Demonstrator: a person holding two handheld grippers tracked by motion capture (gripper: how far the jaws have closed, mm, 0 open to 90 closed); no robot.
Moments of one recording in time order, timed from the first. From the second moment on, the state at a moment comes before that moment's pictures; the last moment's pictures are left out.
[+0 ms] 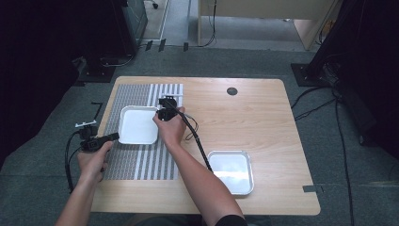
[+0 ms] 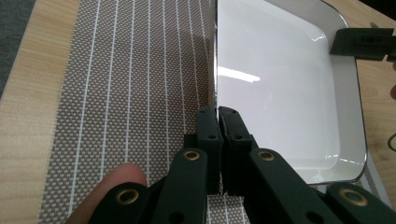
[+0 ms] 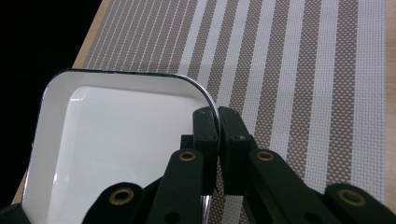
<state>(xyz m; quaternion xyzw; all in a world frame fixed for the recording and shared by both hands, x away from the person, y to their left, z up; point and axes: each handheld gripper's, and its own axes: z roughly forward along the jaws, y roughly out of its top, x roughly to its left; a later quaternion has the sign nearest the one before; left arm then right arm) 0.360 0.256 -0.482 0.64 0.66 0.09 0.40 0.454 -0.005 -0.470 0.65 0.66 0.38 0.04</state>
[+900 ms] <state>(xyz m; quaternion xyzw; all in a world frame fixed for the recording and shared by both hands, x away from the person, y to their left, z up) 0.391 0.252 -0.499 0.62 0.67 0.07 0.39 0.489 -0.002 -0.492 0.68 0.65 0.35 0.04</state>
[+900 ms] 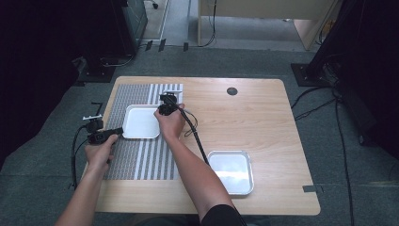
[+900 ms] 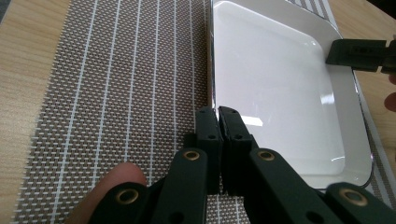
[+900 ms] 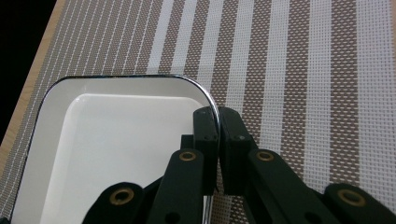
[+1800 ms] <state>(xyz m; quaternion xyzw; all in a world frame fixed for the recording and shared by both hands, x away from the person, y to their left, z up) 0.379 0.255 -0.482 0.59 0.67 0.12 0.43 0.489 -0.020 -0.494 0.60 0.68 0.41 0.10</state>
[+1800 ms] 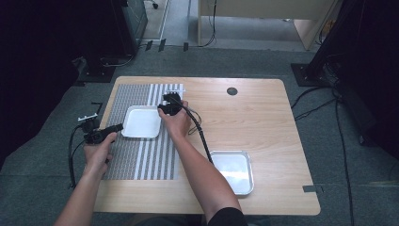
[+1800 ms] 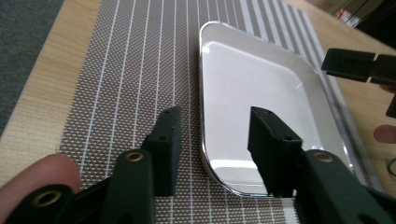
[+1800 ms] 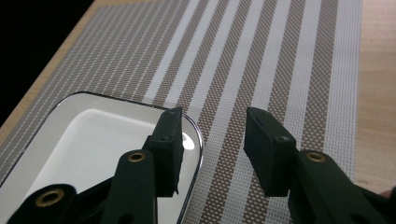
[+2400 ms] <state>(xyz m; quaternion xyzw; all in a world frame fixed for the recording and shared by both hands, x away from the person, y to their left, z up) 0.346 0.244 -0.470 0.60 0.65 0.14 0.44 0.455 -0.055 -0.470 0.53 0.73 0.41 0.13</state>
